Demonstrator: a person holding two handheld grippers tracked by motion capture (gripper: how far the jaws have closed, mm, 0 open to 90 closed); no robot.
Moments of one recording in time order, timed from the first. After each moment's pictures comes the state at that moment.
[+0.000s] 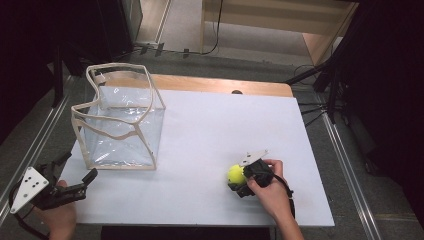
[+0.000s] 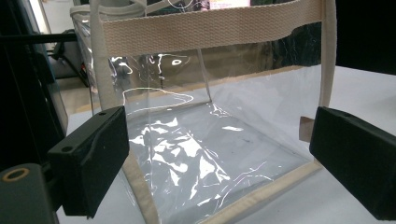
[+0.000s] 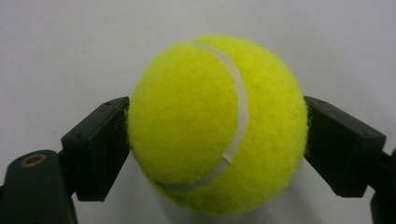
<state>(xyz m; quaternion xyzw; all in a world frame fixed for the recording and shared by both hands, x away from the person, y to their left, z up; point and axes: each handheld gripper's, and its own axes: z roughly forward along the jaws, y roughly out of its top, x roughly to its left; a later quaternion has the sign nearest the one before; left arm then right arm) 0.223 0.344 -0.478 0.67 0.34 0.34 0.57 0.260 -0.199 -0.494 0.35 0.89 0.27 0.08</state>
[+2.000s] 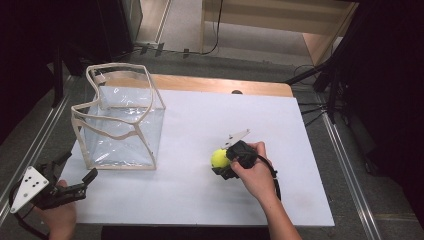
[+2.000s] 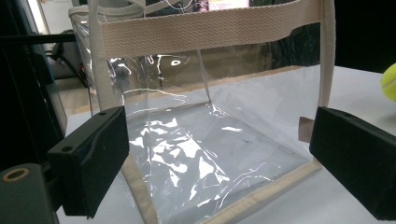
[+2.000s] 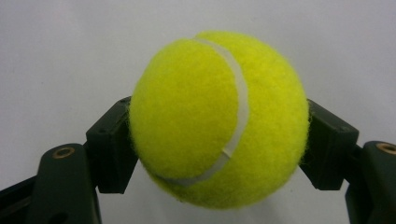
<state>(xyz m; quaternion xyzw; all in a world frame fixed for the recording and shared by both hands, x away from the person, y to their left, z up) 0.224 0.343 -0.477 0.67 0.34 0.34 0.57 0.301 -0.154 -0.458 0.31 0.90 0.29 0.06</state>
